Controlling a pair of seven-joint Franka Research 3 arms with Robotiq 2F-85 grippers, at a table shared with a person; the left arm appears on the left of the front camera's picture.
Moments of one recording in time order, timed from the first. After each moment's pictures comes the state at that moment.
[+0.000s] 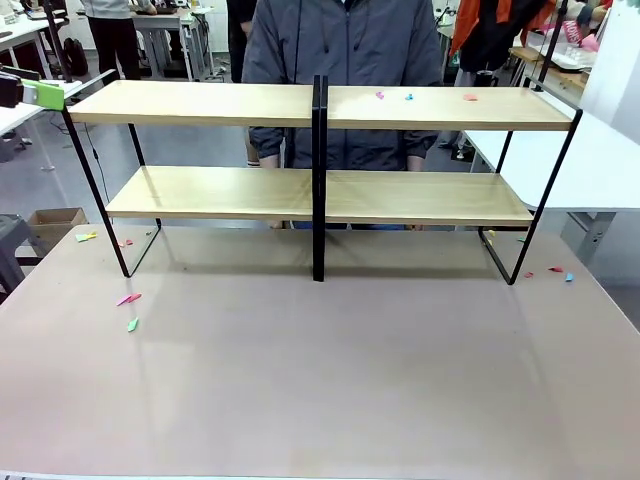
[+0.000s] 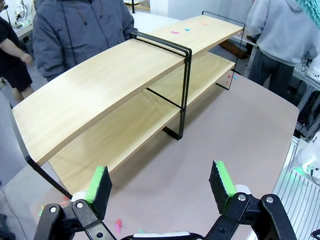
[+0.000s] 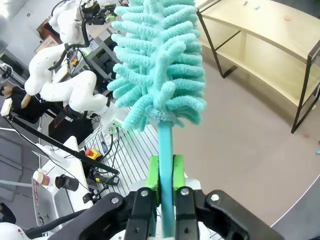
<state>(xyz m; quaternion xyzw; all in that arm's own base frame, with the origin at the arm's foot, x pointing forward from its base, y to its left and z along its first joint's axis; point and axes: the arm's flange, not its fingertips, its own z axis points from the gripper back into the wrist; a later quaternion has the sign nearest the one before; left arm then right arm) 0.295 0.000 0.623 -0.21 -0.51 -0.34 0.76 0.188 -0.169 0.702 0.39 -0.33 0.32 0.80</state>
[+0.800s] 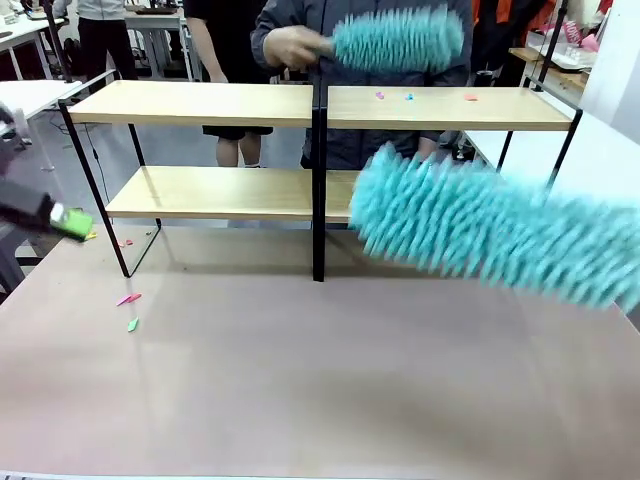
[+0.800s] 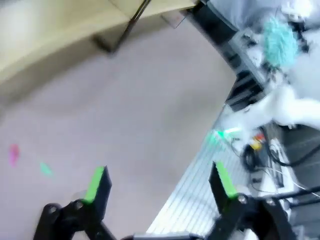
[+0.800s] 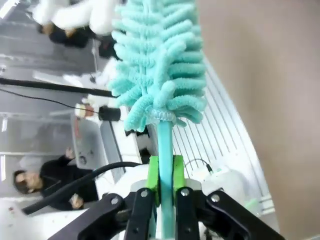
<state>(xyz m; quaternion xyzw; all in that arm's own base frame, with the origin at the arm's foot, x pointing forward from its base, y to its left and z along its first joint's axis) 0.335 0.023 0.475 -0.41 -0.22 -0.25 0.85 0.267 -0.044 0.541 0.44 0.00 0.39 0.81</state>
